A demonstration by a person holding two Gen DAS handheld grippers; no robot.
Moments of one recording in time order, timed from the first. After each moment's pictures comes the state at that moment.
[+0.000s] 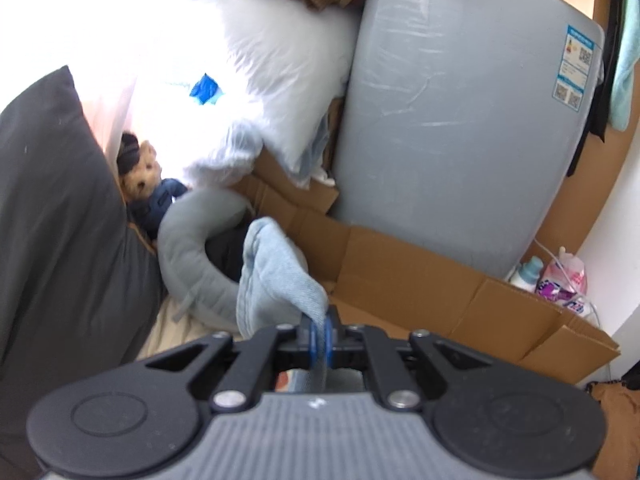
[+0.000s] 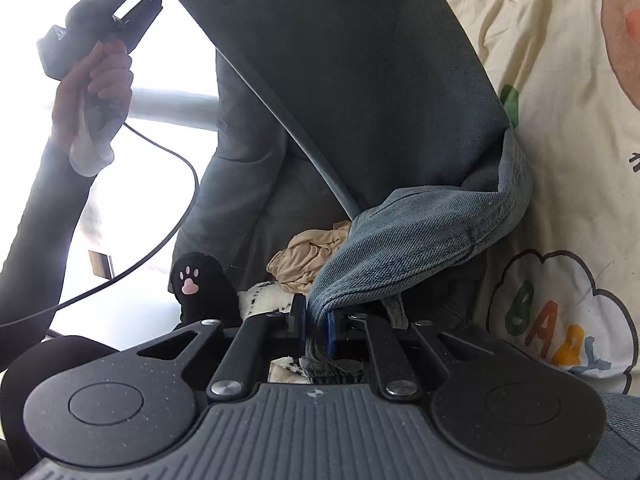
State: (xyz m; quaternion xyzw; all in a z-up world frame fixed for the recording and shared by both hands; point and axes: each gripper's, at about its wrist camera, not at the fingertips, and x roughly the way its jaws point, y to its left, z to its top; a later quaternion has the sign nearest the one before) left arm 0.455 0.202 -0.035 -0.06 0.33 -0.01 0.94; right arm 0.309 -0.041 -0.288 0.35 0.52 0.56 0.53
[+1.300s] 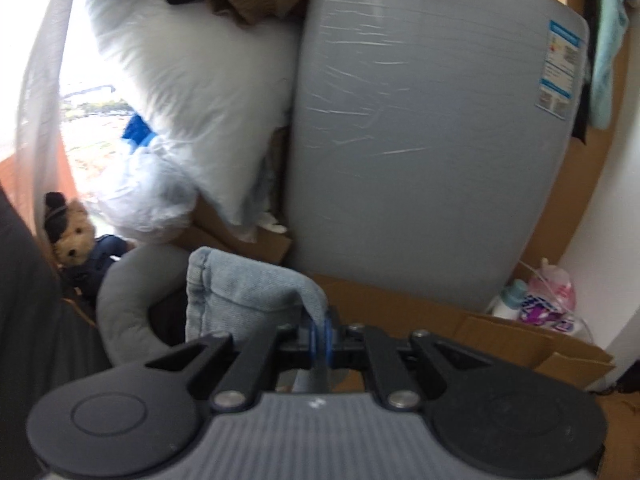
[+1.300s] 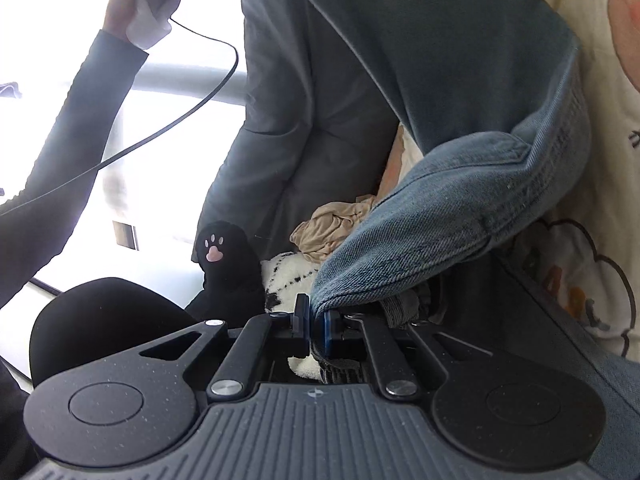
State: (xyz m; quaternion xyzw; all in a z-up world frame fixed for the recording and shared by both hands) left arm 0.537 0.154 -0.022 -0.03 0.31 -0.09 0.95; right arm 0.294 -0.062 -0.284 0.34 0.52 0.60 0.50
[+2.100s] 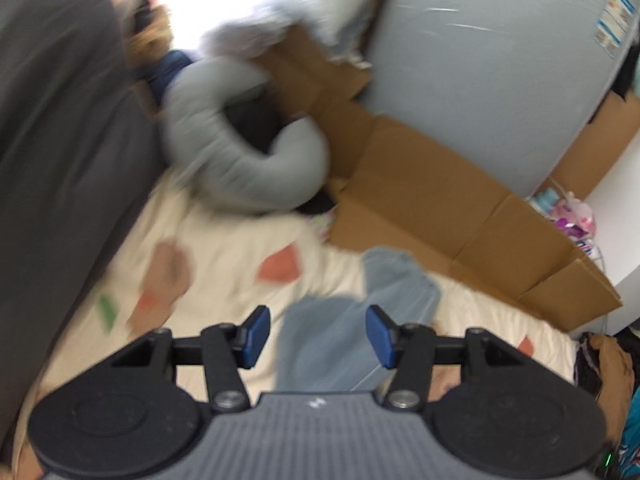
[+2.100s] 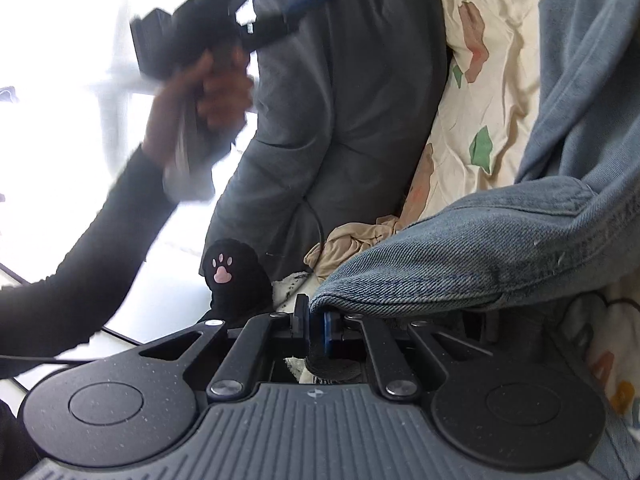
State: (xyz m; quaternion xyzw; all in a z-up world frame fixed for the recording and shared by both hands) left arm 0.411 0.269 -0.145 -0.12 0.45 -0.03 0.88; right arm 0.329 0.020 -0.273 0.34 0.51 0.62 0.49
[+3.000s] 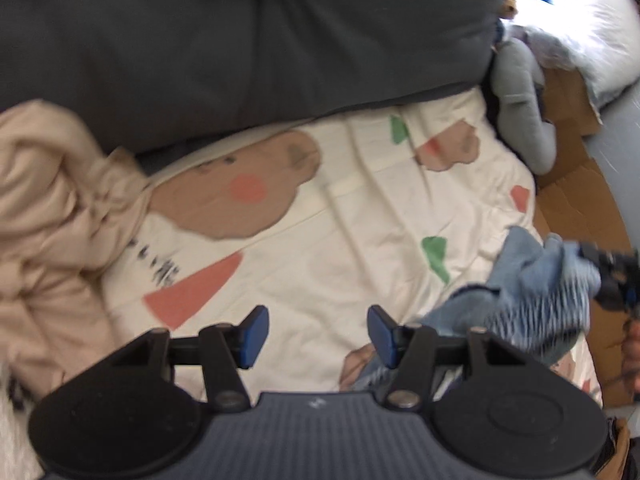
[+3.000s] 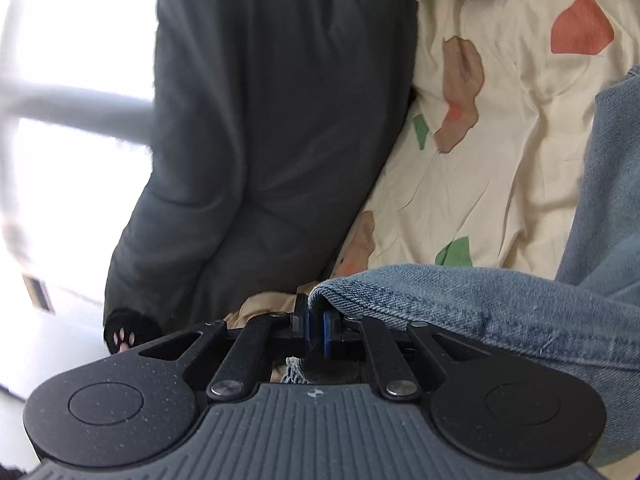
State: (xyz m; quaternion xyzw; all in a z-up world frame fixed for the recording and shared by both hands) left arm 0.146 0.449 -0.279 -0.33 0.46 0.18 0.80; right arm 0.441 0.181 -0.257 0.26 0.57 0.53 0.57
